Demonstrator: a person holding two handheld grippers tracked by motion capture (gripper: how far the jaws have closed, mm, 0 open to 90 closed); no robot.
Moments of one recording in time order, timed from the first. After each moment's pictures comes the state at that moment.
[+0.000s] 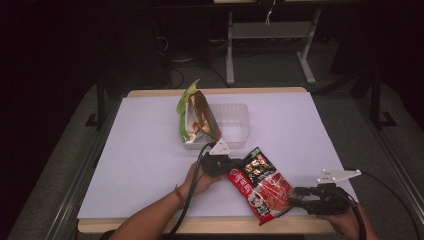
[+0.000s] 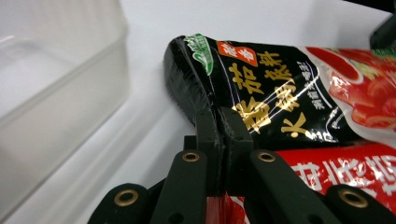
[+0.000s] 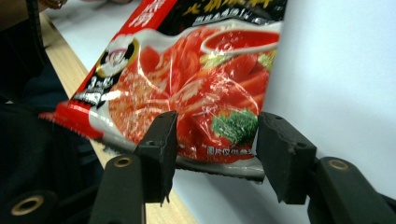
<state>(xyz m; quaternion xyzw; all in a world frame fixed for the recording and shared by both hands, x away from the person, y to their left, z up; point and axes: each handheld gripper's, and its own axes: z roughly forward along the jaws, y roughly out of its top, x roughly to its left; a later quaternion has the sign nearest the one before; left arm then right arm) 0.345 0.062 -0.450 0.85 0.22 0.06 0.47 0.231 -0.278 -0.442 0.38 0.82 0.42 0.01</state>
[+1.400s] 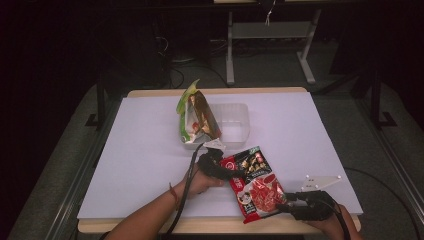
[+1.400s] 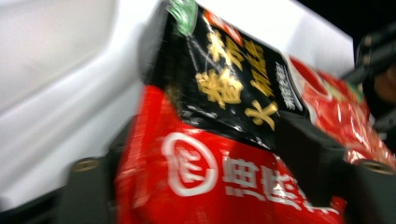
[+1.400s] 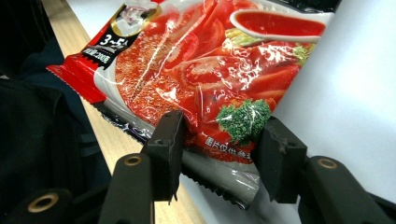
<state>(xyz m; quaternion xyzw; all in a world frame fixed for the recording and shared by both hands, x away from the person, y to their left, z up) 0.353 0.074 -0.456 0.82 0.30 -0.07 0.48 0.226 -0.246 -0.454 0.33 0.85 0.41 0.02</state>
